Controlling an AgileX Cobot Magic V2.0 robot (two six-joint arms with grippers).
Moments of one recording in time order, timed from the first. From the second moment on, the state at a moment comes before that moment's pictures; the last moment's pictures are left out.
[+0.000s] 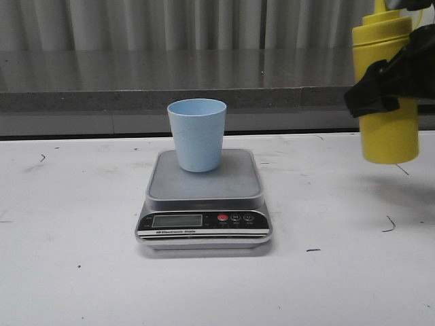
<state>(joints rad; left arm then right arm) -0.51 0.70 -0.73 0.01 0.74 0.00 0.00 1.63 -0.81 -0.94 -0.47 0.64</state>
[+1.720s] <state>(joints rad) -0.51 0.70 -0.73 0.01 0.74 0.00 0.00 1.85 -0.77 -0.49 -0.77 0.26</state>
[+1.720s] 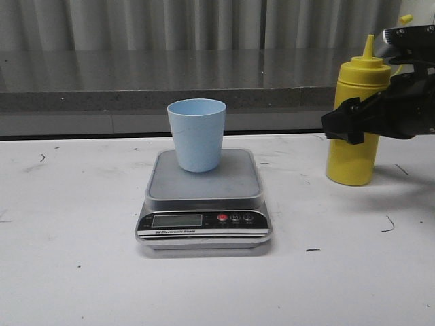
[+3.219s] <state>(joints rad) -0.51 0.70 -0.73 0.01 0.74 0.00 0.40 0.58 -0.69 -0.14 0.93 0.21</state>
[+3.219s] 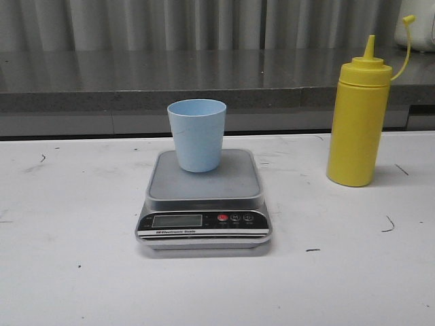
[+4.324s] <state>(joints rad) -0.51 0.70 -0.73 0.01 0.74 0.00 0.40 0.37 -0.69 -0.05 0.95 0.11</state>
